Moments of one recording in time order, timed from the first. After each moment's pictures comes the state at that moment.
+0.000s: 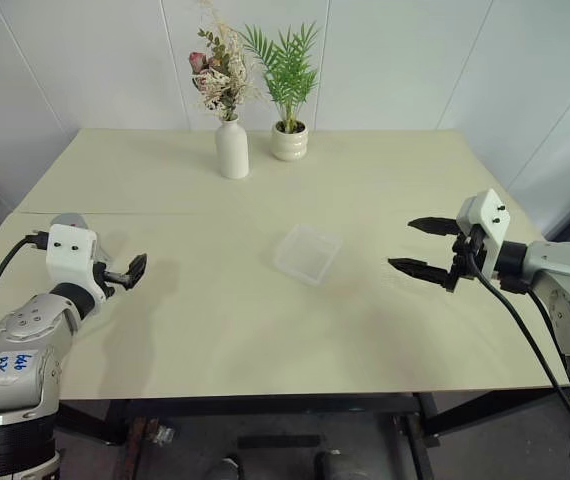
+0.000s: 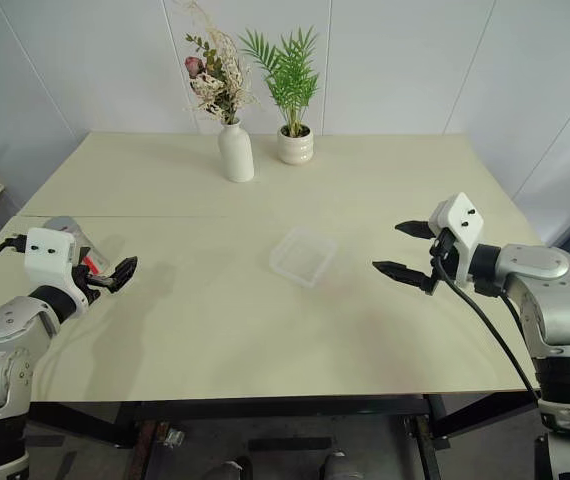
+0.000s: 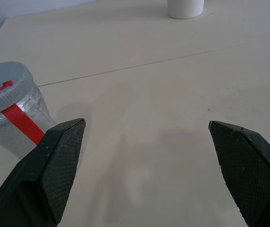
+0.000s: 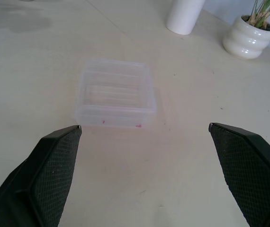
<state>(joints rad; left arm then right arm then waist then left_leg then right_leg) -0.30 0.61 0.40 -0.23 -0.28 0.70 -0.24 -0.59 -0.81 -0.12 0.05 0.38 0.39 1.06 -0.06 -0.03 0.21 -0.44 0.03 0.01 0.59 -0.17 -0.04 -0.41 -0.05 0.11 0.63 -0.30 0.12</state>
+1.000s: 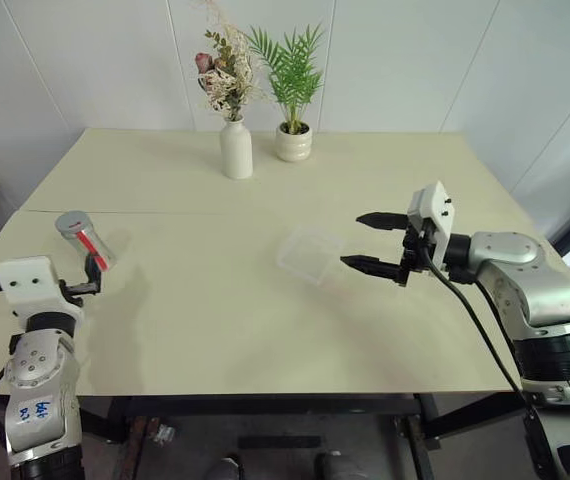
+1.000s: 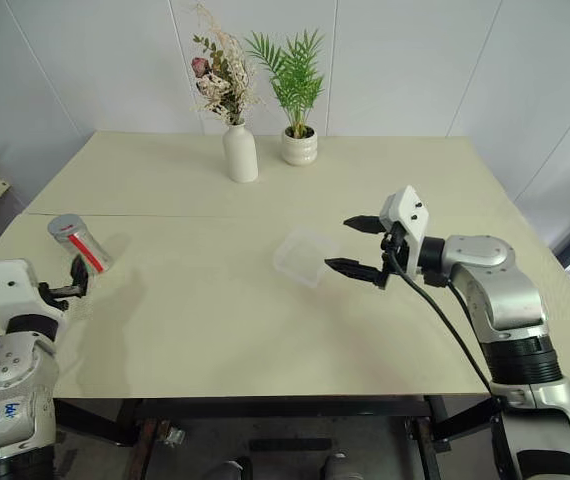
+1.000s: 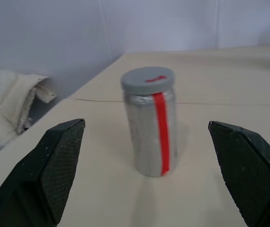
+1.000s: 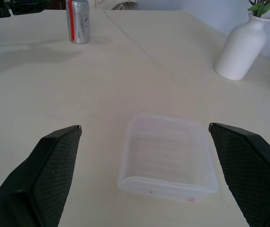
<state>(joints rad) -0.20 0.37 0.55 -0.13 -0.16 0.25 0.06 -0.72 -0.65 0.00 0.06 0.39 0.40 1.06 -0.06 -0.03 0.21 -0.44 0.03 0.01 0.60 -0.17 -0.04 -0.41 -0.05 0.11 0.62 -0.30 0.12</state>
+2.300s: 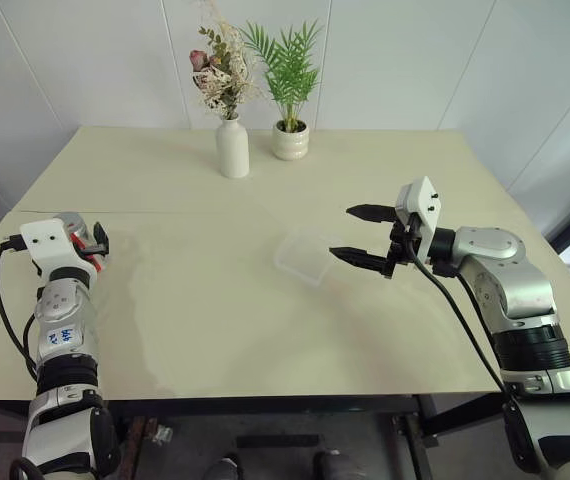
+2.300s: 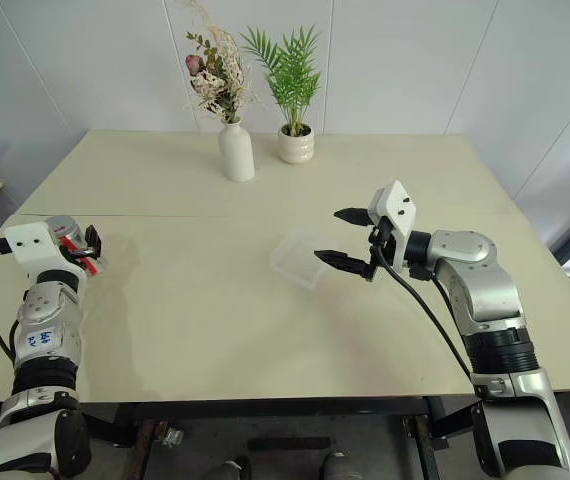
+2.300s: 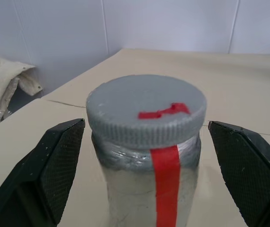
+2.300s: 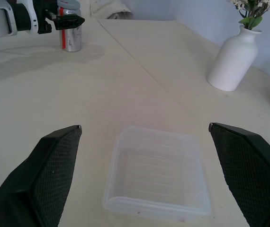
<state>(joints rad) -0.67 0.52 0.45 0.73 -0.15 -0.12 0.04 -0.76 -0.58 0.01 0.12 0.35 0.33 1.05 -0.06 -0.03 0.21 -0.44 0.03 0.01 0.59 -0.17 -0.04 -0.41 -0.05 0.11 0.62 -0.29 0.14</state>
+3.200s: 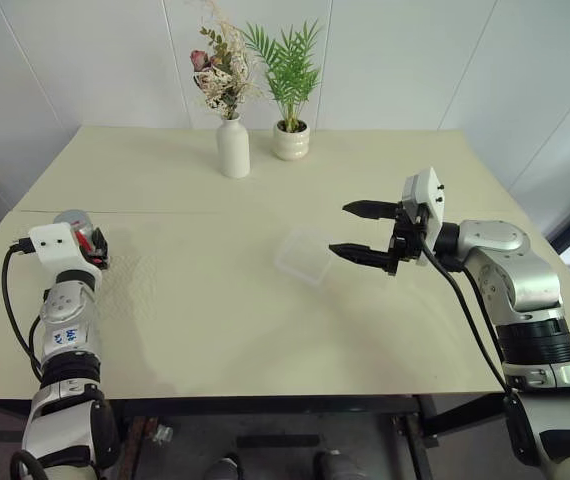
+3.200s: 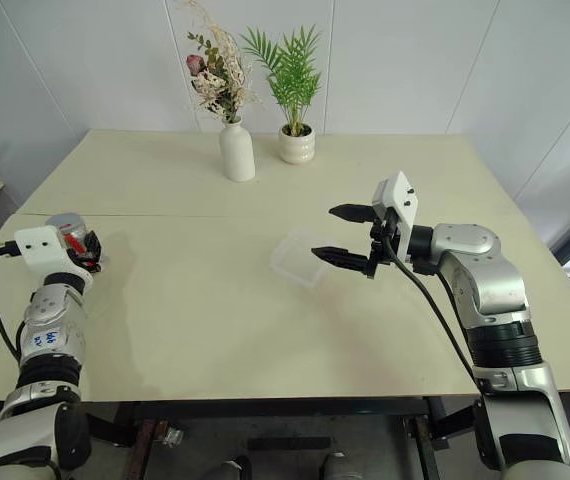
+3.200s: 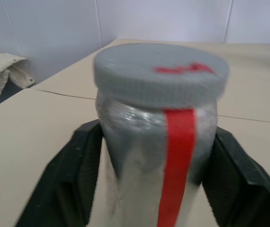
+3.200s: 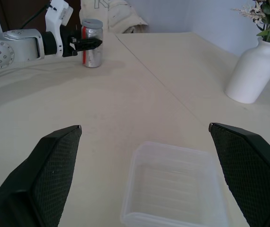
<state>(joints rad) -0.71 0.53 0.44 0.84 -0.16 -0.17 0.00 -0.80 -0.59 0.00 0.12 0.42 0.39 1.10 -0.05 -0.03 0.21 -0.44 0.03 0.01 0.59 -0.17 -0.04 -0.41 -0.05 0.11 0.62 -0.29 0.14</state>
